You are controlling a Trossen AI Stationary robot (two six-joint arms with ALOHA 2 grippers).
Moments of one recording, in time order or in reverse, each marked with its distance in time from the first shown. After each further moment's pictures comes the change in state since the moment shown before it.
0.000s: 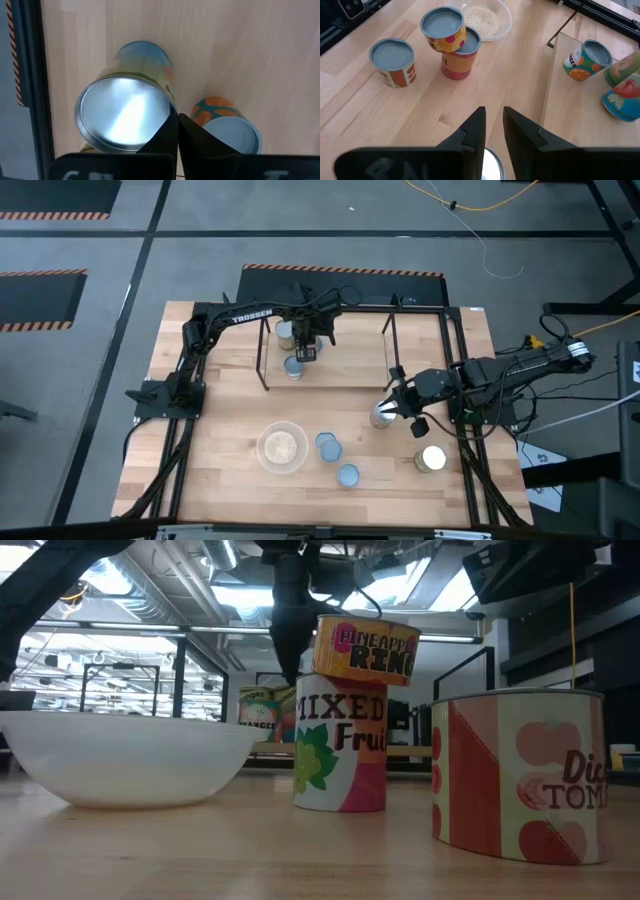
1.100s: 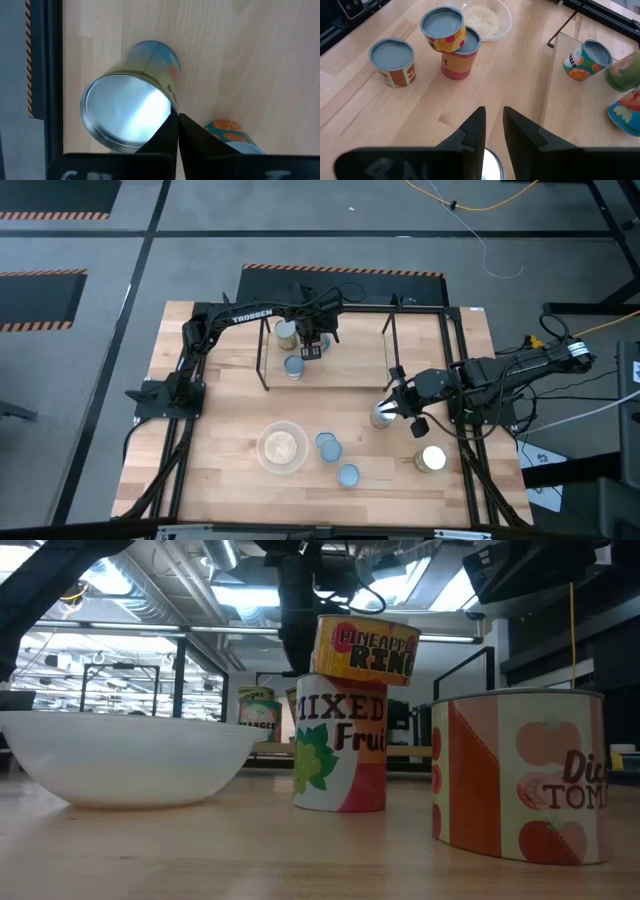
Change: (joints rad) left arm 0.000 0.000 0.000 0.091 -0.018 0.001; right arm 0.000 0.000 0.000 0.000 0.000 0.000
